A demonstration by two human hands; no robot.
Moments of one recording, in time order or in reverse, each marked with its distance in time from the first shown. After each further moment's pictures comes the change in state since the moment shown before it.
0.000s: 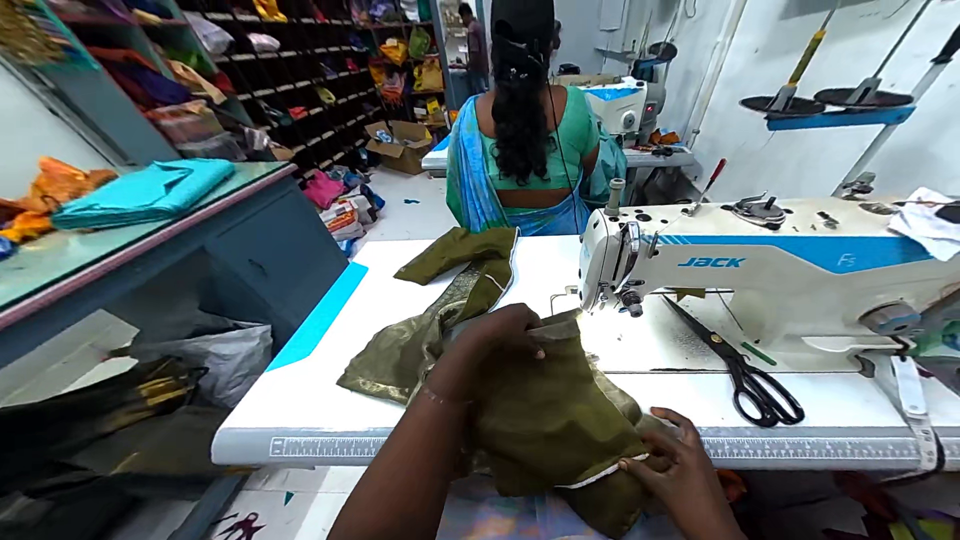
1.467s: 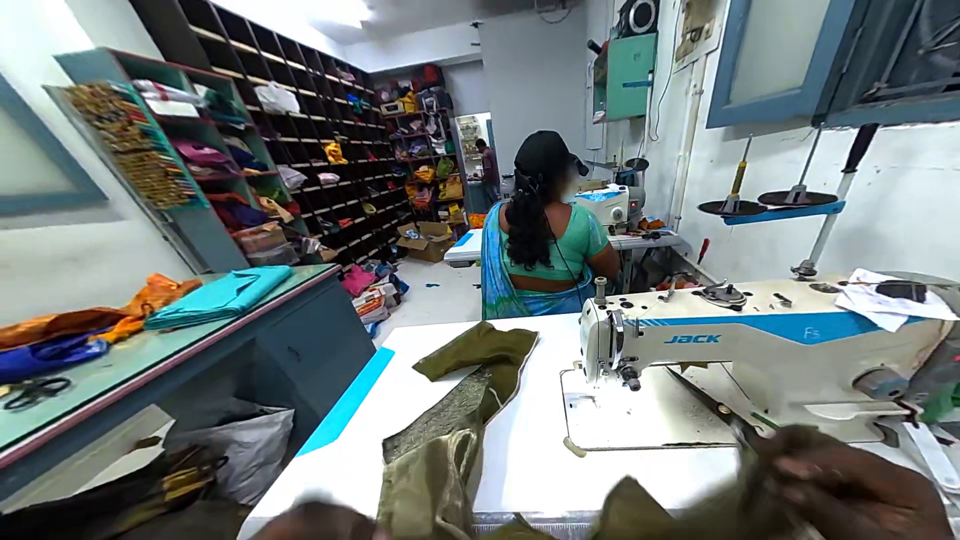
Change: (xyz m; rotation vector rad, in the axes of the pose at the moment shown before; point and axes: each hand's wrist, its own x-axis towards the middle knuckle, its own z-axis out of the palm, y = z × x) left_hand -0.253 0.048 0.038 -0.412 1.023 0.596; right_hand 0.025 -0.092 -0.113 0.572 0.071 -0.714
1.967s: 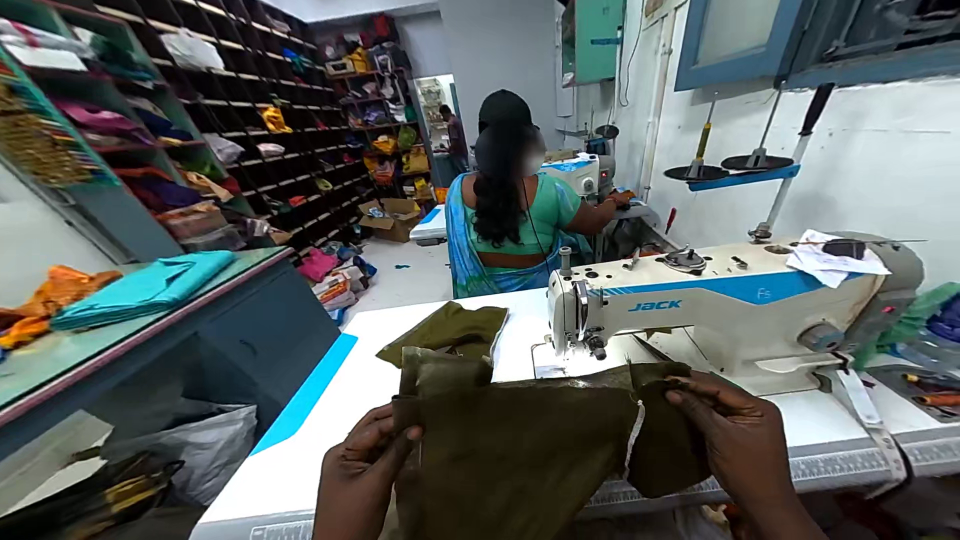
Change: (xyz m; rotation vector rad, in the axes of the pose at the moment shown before) left_hand 0.001 -0.105 0.053 0.015 0.320 -0.341; right_hand -0.011 0.062 0.012 -0.201 0.360 0.219
